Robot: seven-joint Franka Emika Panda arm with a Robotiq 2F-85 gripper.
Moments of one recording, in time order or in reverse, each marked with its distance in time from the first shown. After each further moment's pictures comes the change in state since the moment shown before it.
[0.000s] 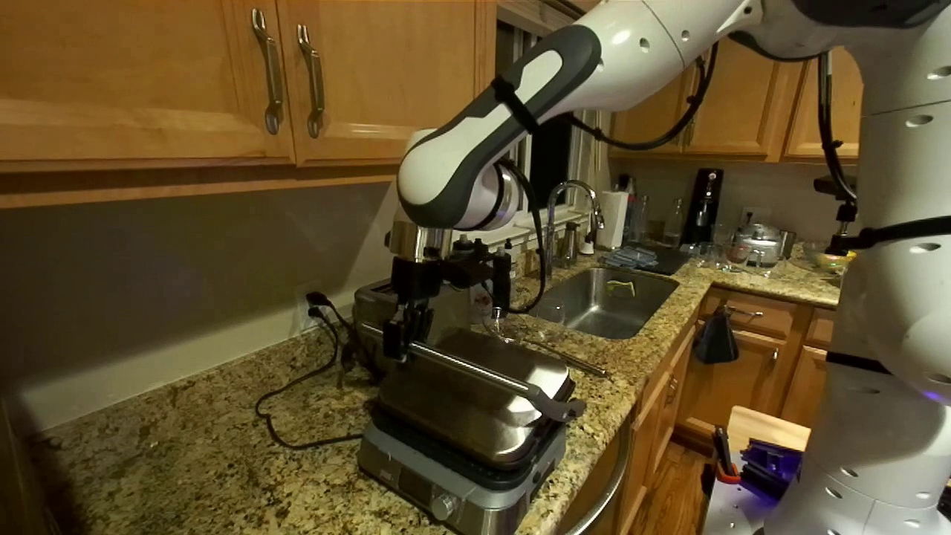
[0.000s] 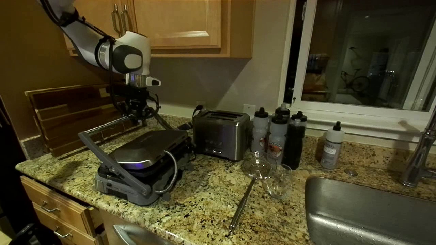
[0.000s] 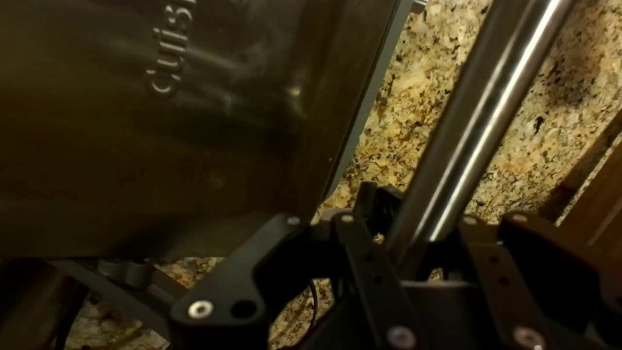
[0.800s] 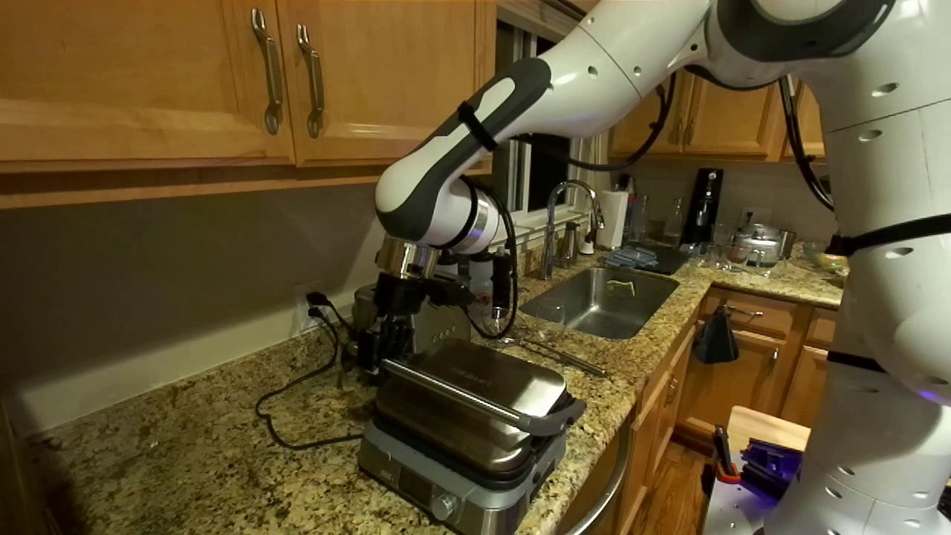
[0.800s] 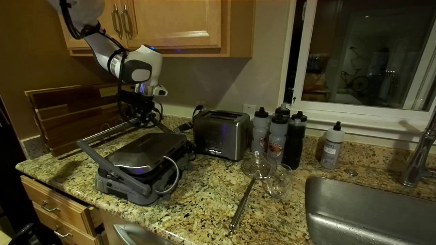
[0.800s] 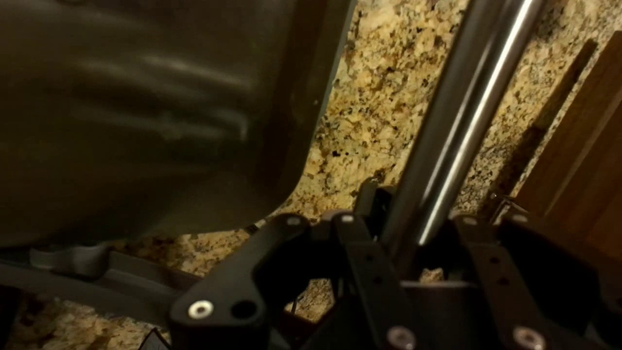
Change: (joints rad) arm -0.053 0.143 0.044 0.104 0.209 0.042 -0.123
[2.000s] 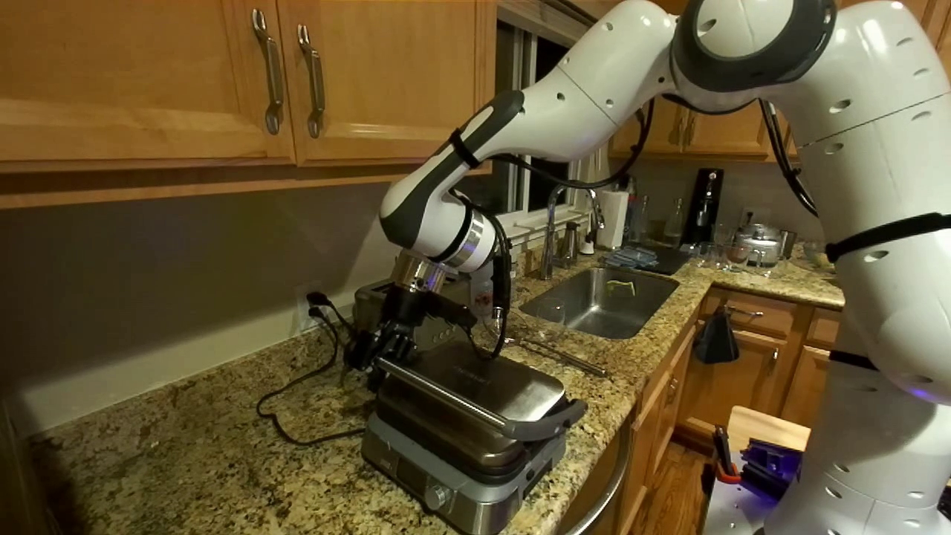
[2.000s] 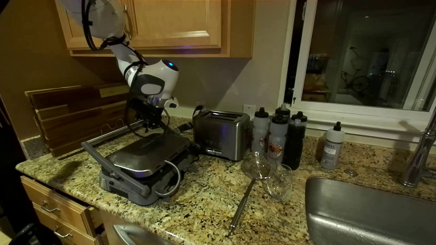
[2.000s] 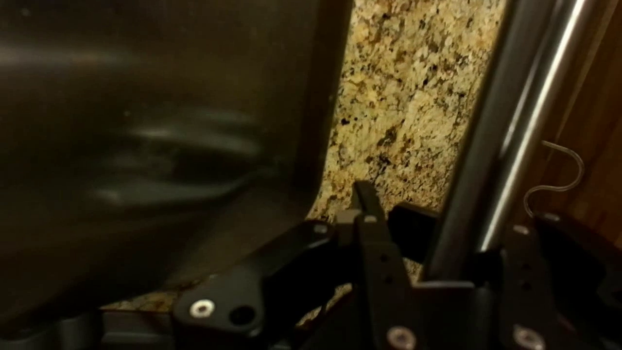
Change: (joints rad) arm -0.078 0.111 0.015 0.058 0.235 0.021 -0.081
